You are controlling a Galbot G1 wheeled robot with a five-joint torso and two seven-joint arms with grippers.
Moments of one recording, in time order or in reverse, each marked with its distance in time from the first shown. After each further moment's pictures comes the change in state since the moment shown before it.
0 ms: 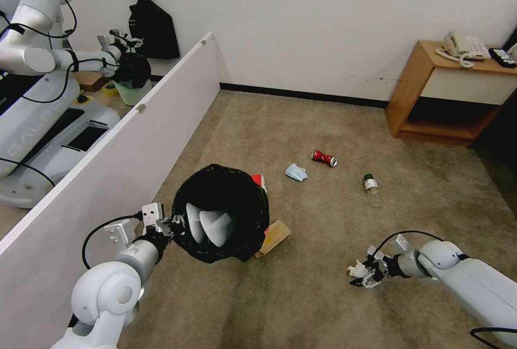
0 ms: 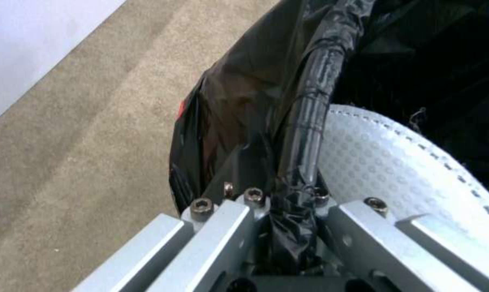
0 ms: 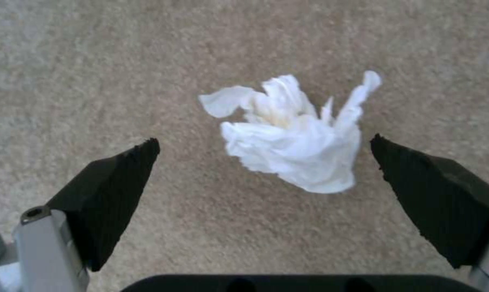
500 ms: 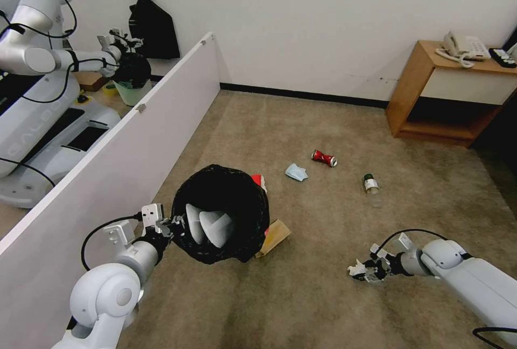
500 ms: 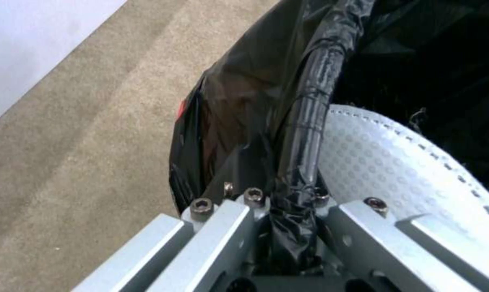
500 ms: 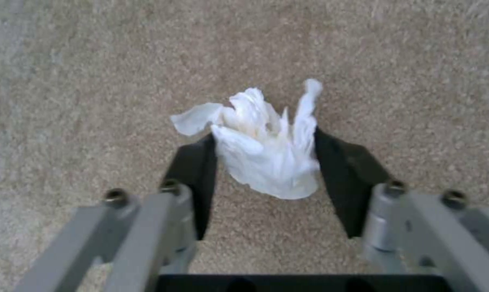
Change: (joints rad) left arm 0.009 -0.005 -0.002 -0.009 0.005 -0.002 0.002; right arm 0.013 0.004 0.003 -0.012 -0.001 0.002 0.030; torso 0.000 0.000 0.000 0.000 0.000
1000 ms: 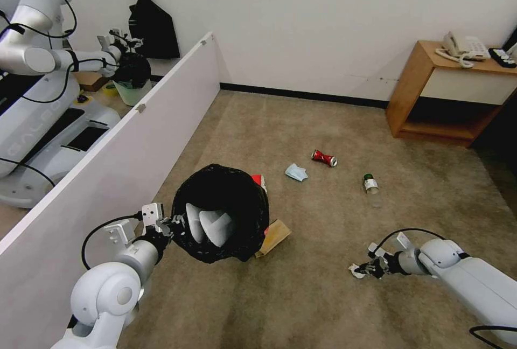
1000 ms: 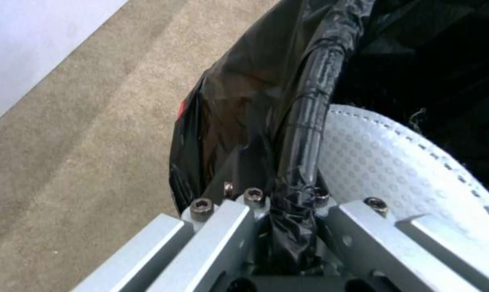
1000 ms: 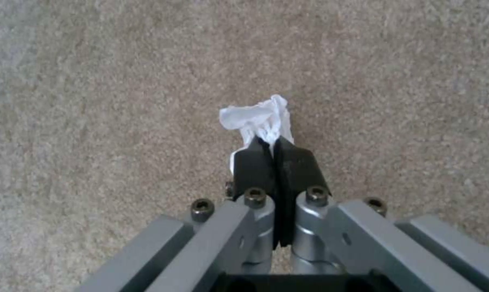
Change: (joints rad) left arm -0.010 0.004 0.002 0.008 -0.002 -0.001 0.001; right arm 0.004 0.010 -0.007 -0.003 0.004 0.003 -0.003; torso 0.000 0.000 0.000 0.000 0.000
